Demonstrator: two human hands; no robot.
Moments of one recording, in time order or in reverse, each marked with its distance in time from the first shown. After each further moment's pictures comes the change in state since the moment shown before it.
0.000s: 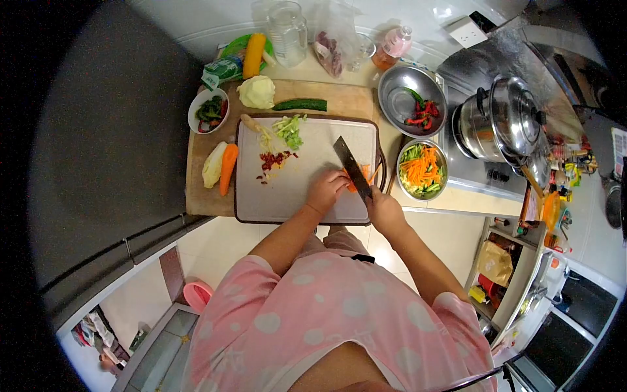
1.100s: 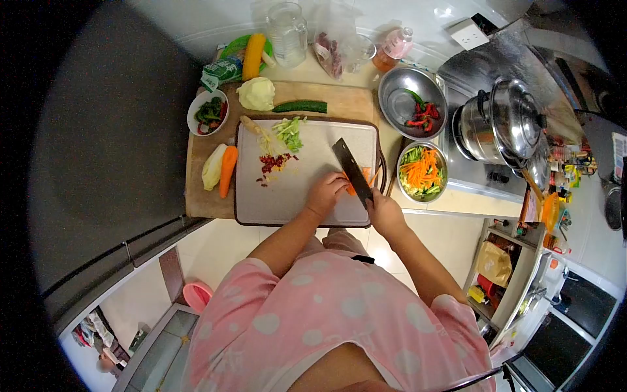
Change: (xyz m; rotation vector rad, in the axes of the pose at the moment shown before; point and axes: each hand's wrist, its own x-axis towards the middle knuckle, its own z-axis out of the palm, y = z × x) left_hand 0.005 0.013 -0.009 -0.088 0.084 -0.037; right_hand 0.001 -0.002 -0.003 0.041 0.009 -0.012
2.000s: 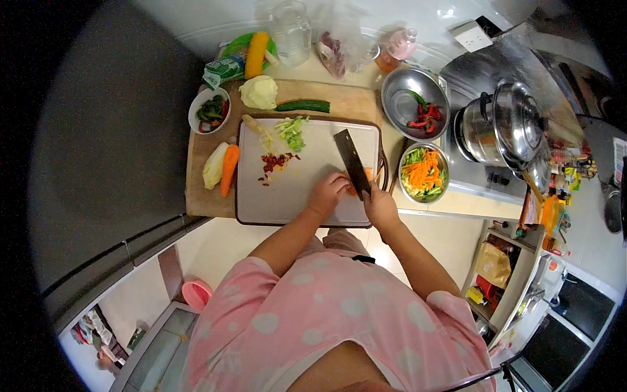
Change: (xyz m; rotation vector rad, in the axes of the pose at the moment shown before) left_hand -0.001 0.003 -0.004 0.021 -0.033 -0.030; right_hand 0.023 0.010 0.031 -0.005 0.135 -0.058
